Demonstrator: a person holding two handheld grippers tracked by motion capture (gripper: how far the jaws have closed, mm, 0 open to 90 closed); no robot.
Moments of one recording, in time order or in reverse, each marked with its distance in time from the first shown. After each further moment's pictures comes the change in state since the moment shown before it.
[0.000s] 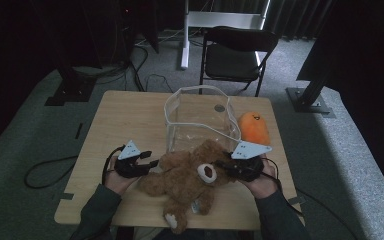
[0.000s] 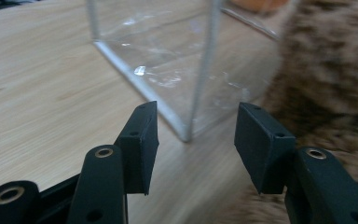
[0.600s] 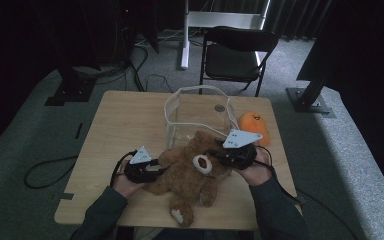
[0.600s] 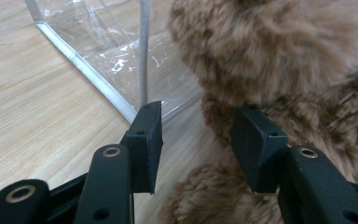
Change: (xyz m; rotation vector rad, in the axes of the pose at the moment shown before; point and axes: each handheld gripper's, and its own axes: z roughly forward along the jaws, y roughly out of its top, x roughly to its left) left arm -0.018 -0.004 0.020 0.057 -0.078 0.031; right arm -0.010 0.032 0.013 -0.005 -0.006 -0.088
